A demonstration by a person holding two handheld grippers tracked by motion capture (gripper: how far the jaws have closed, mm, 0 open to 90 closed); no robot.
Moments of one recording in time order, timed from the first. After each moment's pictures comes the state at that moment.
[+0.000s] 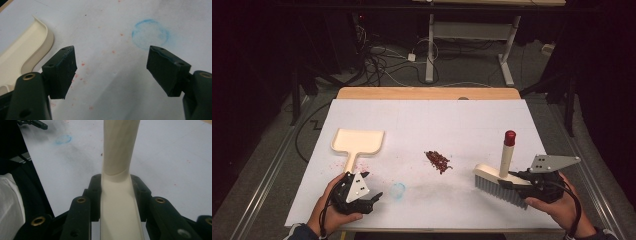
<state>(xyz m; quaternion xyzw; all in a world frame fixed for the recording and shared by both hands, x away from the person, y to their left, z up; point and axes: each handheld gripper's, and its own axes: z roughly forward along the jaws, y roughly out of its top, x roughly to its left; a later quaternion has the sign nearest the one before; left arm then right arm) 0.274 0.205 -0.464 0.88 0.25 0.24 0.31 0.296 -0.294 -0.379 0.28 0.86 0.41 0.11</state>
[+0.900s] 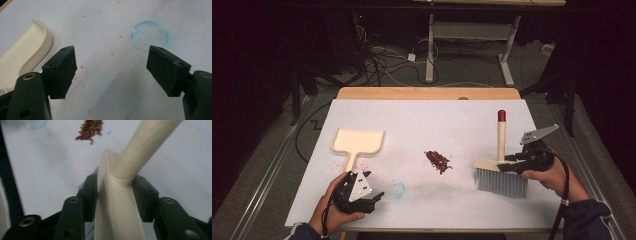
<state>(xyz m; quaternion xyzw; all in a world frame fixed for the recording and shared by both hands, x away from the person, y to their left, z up) 0.280 0.199 -0.466 0.89 0.25 0.24 0.31 0.390 -0.311 -0.398 0.30 0.90 0.33 0.03</state>
